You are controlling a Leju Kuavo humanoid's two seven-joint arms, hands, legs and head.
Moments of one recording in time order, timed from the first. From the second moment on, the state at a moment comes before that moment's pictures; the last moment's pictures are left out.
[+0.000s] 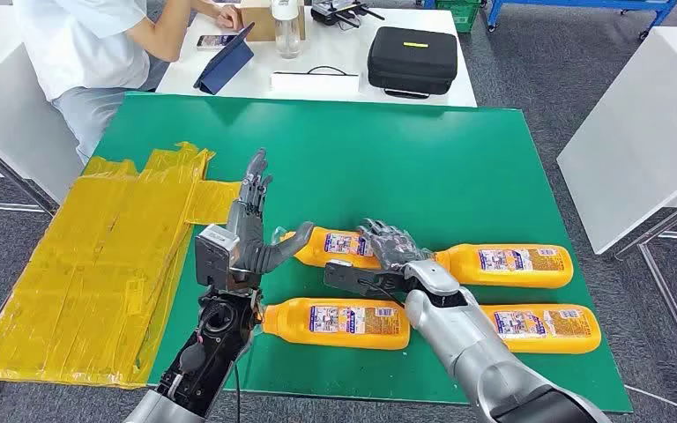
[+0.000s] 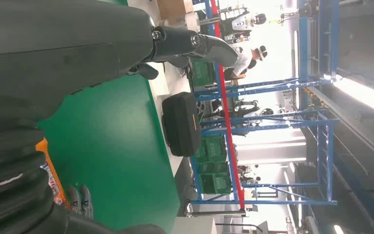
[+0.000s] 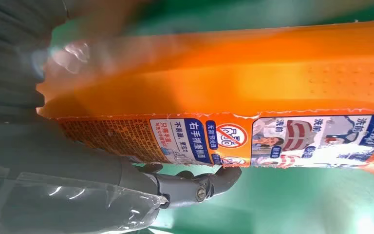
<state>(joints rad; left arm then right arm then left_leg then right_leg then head) -0.32 -0.22 -0.30 -1.19 -0.12 0.10 -0.54 -0.68 0.16 0.50 -0.51 1.07 -0.07 -0.11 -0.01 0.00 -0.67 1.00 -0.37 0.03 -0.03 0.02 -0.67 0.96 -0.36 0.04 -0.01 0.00</state>
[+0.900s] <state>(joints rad) -0.28 -0.22 -0.30 -1.22 -0.11 0.06 -0.52 -0.64 0.19 0.43 -0.50 0.95 -0.45 -0.18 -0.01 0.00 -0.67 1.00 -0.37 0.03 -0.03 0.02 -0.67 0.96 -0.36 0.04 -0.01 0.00</state>
